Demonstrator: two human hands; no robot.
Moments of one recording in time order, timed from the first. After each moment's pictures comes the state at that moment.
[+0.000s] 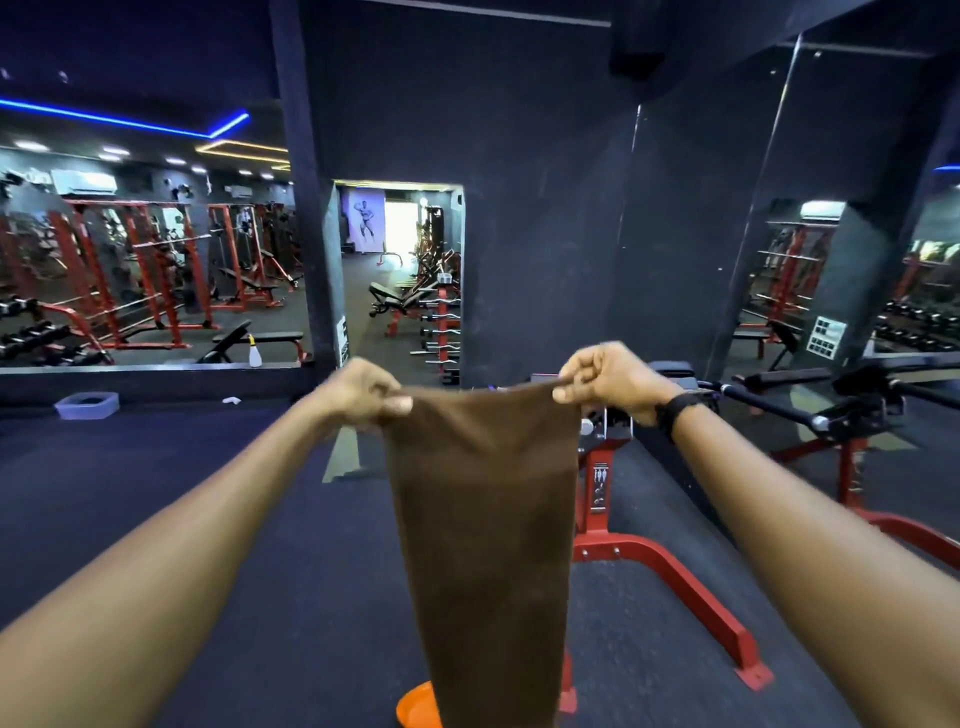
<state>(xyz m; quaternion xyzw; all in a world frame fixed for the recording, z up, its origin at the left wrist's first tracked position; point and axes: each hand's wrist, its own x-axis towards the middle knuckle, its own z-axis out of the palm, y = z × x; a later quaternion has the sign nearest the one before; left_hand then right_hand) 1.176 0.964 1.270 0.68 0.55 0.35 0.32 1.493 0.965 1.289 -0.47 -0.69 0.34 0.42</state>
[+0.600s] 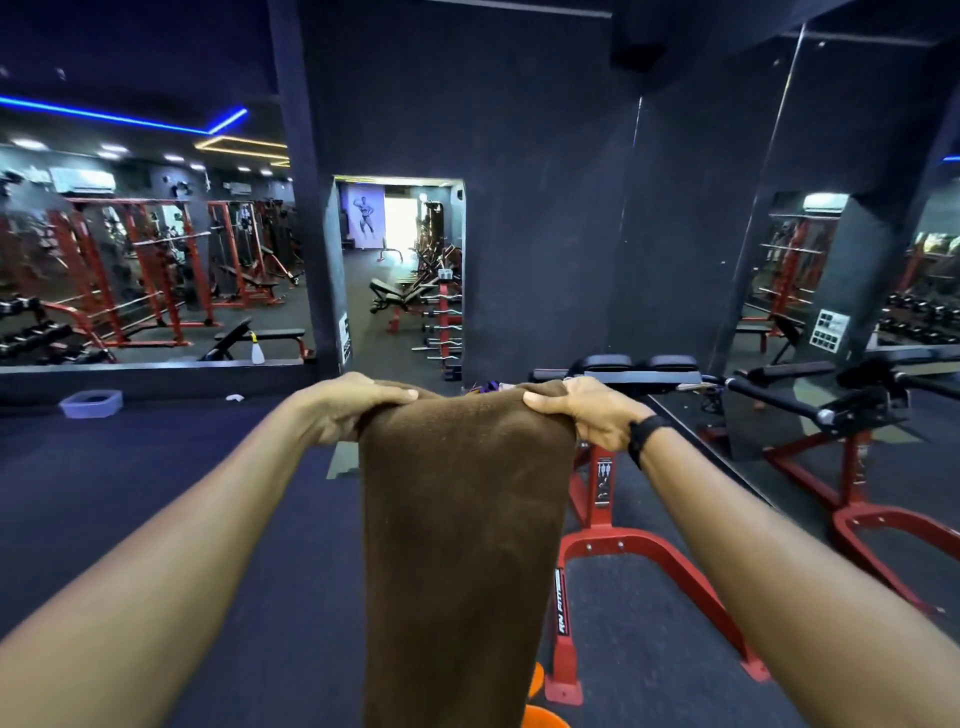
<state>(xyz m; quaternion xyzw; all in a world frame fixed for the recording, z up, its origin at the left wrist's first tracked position) 1.169 0.961 1.268 0.56 0.55 0.37 0.50 1.456 0.968 1.252 -0.46 -0.59 0.55 0.39</state>
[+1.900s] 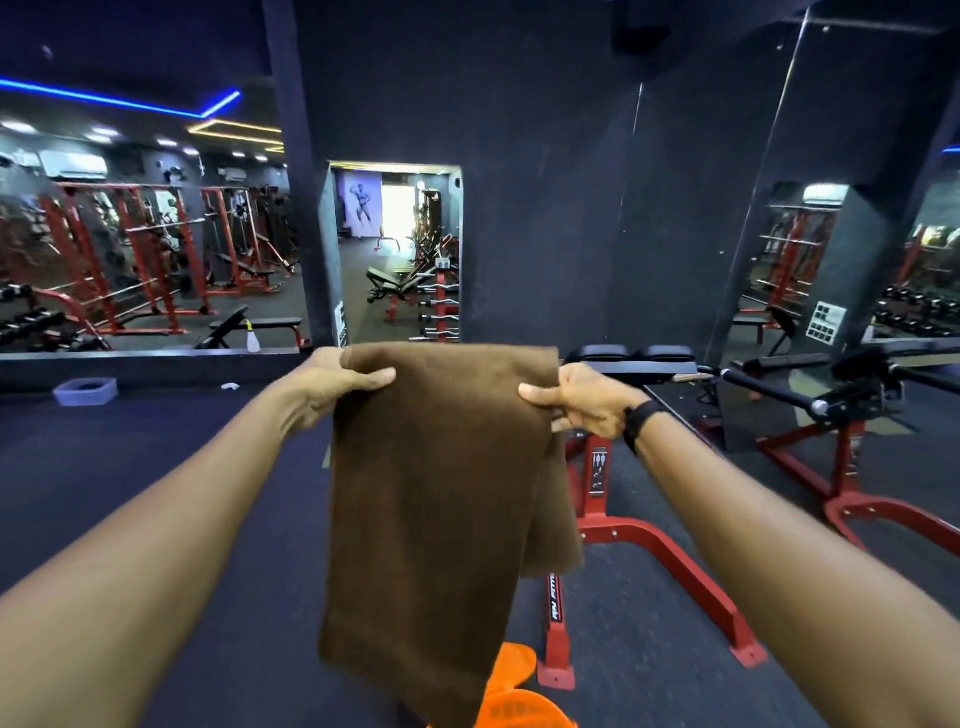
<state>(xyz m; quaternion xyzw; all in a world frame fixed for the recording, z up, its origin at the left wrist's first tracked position) 1.152 0.975 1.253 0.57 0.49 0.46 0.48 1.459 0.965 1.251 -0.47 -0.61 0.53 0.35</state>
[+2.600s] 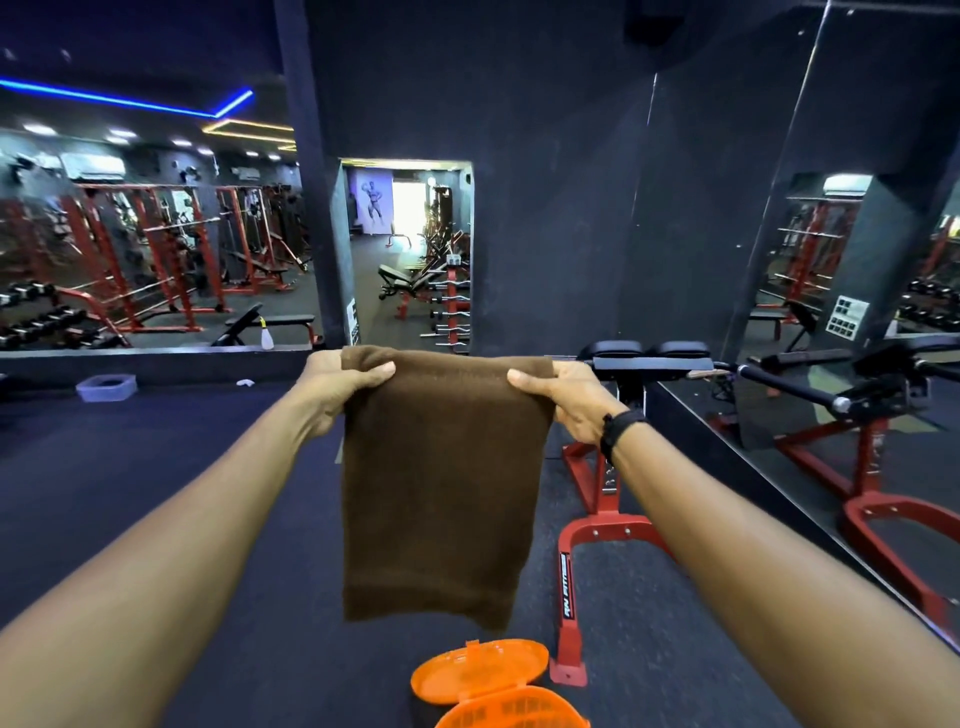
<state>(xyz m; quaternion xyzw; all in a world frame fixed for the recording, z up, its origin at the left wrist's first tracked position) 1.150 0.974 1.240 0.52 0.50 0.54 0.43 1.425 0.971 1.233 -0.46 -0.53 0.53 0.49</state>
